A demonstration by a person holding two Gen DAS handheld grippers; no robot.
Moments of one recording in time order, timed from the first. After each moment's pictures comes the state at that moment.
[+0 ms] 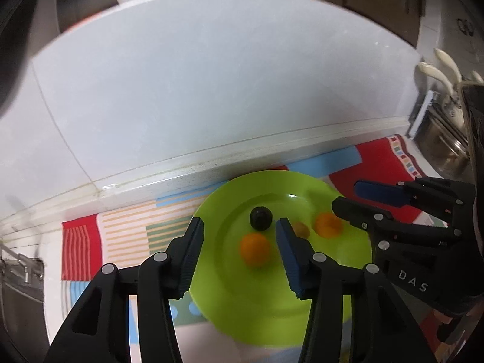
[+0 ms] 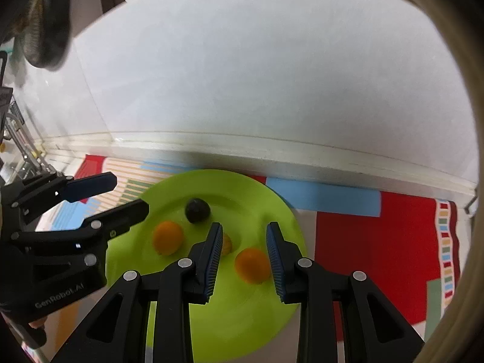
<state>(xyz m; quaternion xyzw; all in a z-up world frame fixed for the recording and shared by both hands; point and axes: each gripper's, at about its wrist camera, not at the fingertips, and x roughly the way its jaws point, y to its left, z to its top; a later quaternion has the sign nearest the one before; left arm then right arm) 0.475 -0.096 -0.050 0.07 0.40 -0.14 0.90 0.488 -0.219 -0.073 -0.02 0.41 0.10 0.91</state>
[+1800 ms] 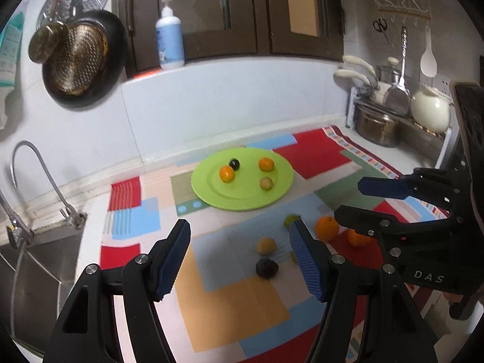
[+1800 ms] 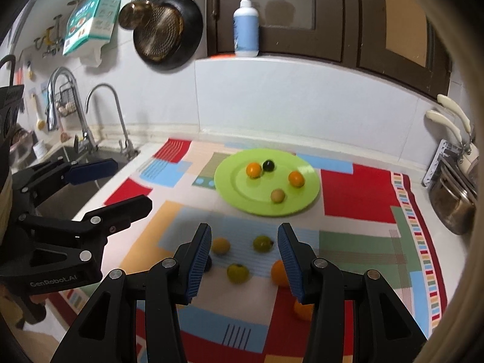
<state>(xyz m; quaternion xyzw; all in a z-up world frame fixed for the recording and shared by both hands) 0.218 -0.044 -0.019 0.09 0.30 -0.17 0.93 0.222 -0.173 -0.020 -0.05 0.32 0.11 0.94</state>
